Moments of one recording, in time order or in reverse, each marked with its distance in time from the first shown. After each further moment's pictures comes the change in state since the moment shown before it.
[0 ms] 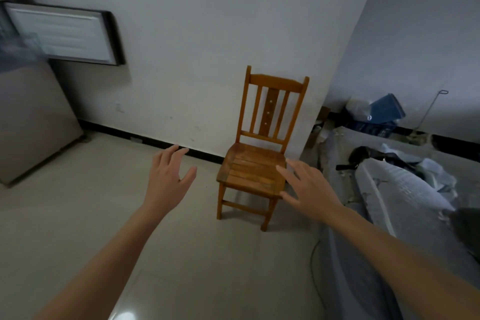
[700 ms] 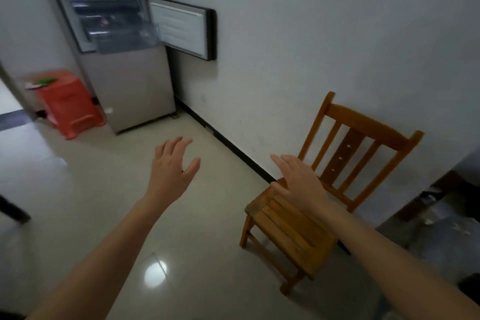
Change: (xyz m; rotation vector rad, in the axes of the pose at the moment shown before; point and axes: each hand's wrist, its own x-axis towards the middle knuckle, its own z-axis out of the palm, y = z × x) left_hand 0.147 0.034 0.086 0.231 0.253 -0.392; right_hand 0.263 0.140 0.097 0.347 -0.114 -0.397
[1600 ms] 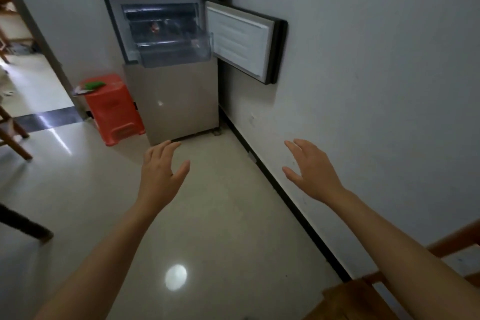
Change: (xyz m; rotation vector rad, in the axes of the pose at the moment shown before) left_hand 0.327 -0.215 0.054 0.127 0.165 -0.264; right_hand 0.473 0.045 0.075 0.059 0.152 -0.246
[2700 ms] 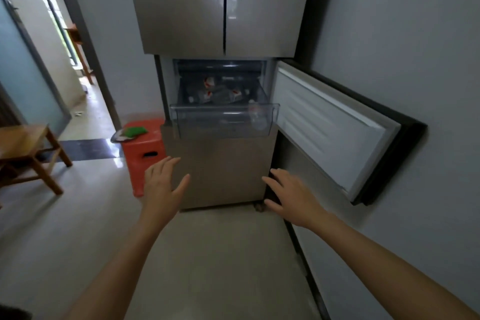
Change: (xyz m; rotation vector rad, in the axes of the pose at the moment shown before) left_hand 0.459 -0.177 0.104 -0.002 0.191 -0.267; right_hand 0.558 0.042 0.204 -0.027 -0.151 -0.466
